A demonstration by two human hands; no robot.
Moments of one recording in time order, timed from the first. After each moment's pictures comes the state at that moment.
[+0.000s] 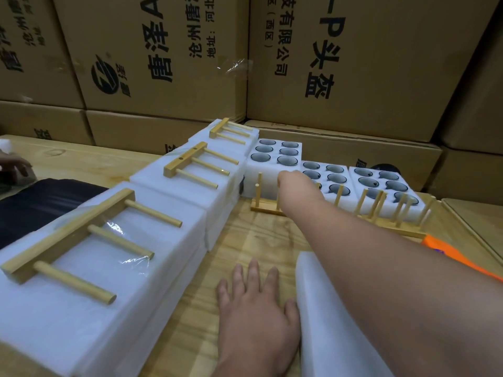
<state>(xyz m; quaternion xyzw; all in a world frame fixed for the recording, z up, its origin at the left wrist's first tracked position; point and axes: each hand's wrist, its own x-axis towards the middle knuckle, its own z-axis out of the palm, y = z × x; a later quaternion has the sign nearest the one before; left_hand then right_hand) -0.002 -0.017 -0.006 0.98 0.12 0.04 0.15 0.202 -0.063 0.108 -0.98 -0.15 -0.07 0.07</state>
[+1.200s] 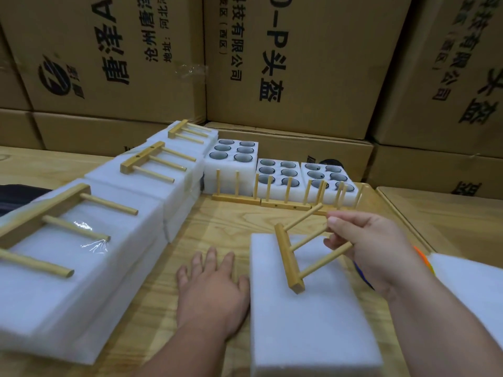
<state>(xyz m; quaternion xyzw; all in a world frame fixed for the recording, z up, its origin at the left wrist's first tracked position) -0.008 -0.018 0.002 0.99 0.11 0.04 0.12 0.025 -0.253 0.112 -0.75 0.02 -0.05 0.66</state>
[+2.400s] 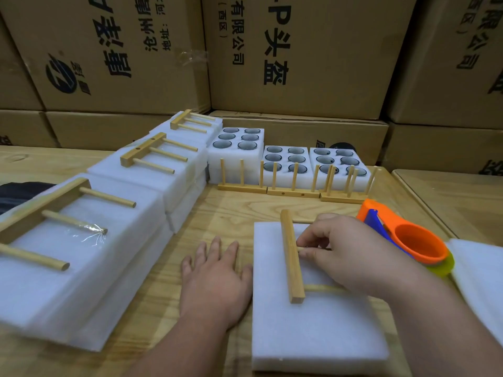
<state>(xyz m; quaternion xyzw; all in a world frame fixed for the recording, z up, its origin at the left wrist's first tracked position) -0.010 -0.018 0.005 0.99 0.12 0.02 0.11 0.019 -0.239 0.107 -0.94 -0.21 0.01 0.27</state>
